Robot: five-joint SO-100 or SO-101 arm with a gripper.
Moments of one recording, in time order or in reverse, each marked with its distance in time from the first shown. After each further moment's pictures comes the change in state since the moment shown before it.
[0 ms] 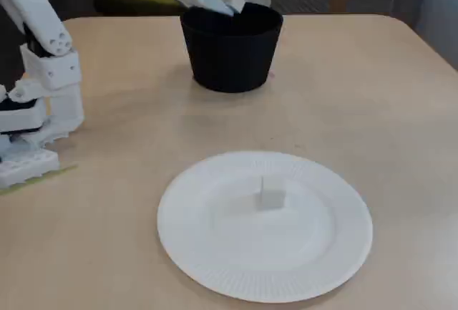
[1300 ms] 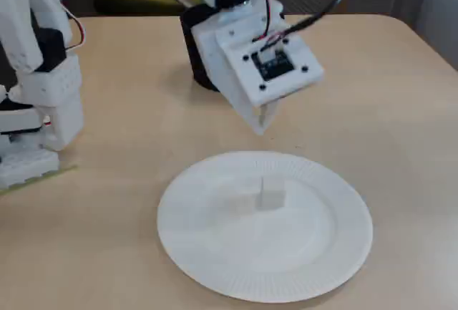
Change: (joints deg) arm 55.4 -13.9 -21.1 33.7 -16.0
